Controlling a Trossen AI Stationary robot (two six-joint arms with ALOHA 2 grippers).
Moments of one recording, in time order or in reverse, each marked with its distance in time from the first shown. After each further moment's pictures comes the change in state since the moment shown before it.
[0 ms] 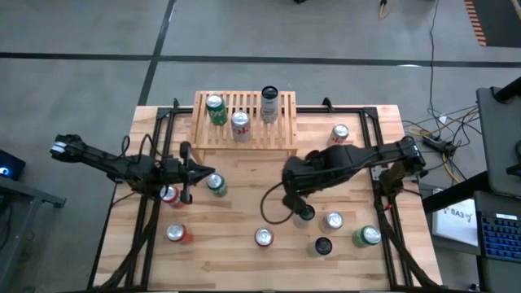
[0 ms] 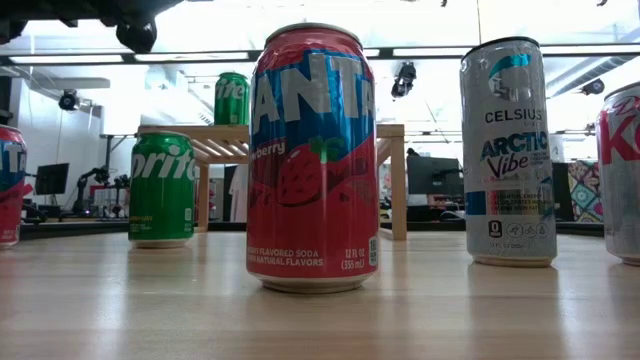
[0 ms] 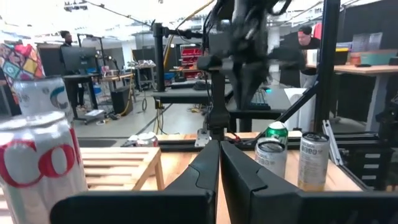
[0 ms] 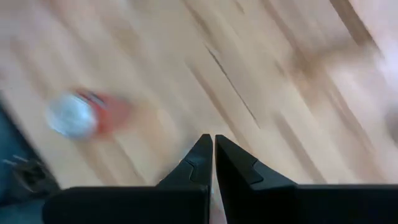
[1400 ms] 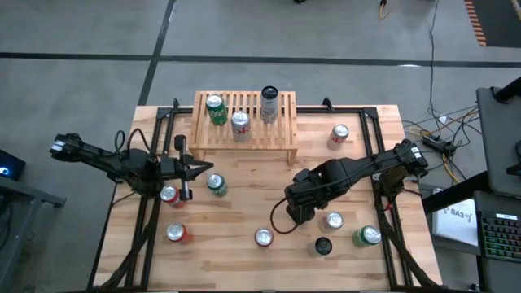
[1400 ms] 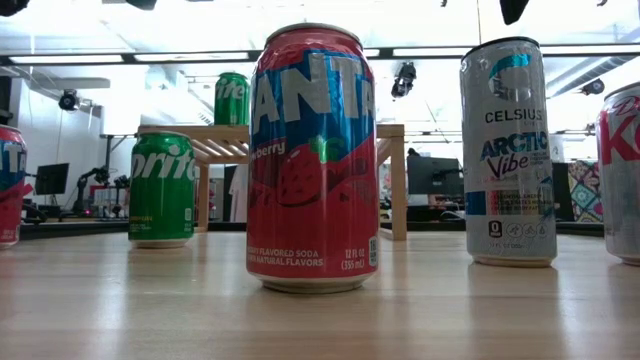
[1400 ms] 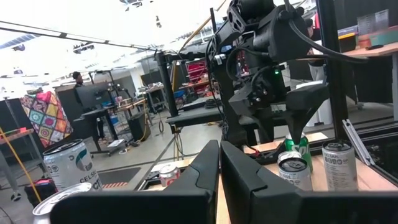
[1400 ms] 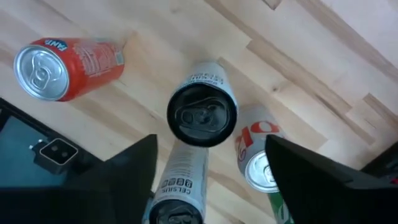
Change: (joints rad) left arm 0.000 0.038 0.138 -0.042 0.001 0.221; right arm 0.063 -0.008 -0.137 0.006 -0.220 0.406
